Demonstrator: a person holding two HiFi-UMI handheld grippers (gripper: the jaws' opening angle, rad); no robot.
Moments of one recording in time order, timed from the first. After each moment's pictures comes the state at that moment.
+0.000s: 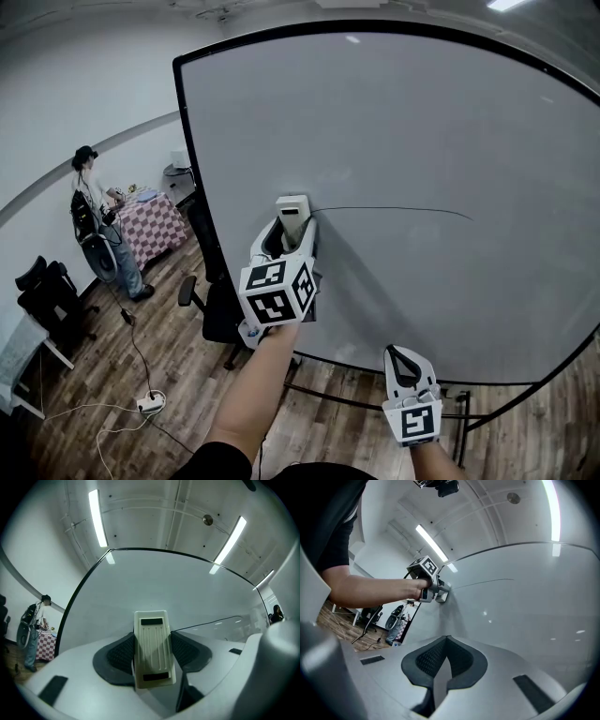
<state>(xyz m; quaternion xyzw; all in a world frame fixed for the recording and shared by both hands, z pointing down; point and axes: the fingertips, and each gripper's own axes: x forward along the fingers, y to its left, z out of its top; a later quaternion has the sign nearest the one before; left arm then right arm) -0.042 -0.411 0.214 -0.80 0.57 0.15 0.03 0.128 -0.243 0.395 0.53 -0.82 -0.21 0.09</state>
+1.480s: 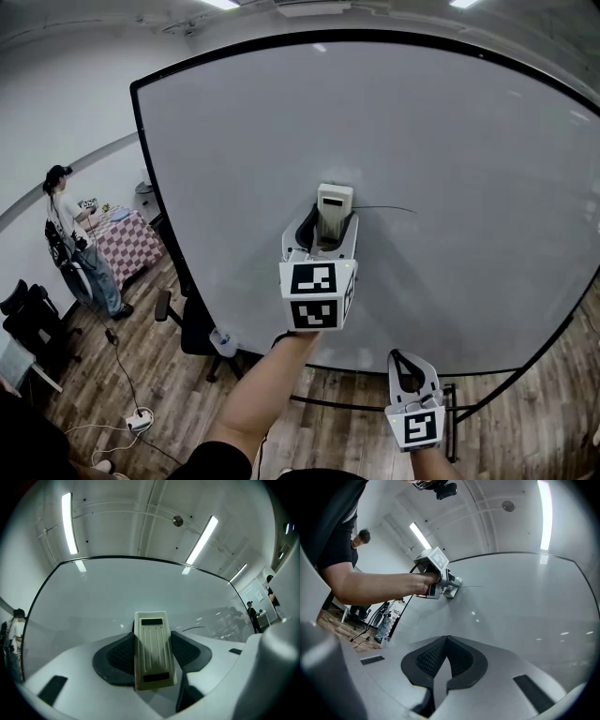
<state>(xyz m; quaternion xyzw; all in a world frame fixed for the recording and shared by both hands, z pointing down) 0.127 -0.354 0.166 -0.85 0.49 0.12 0.14 0.214 -0.198 0.384 0.59 -0.77 -0.21 0.08</state>
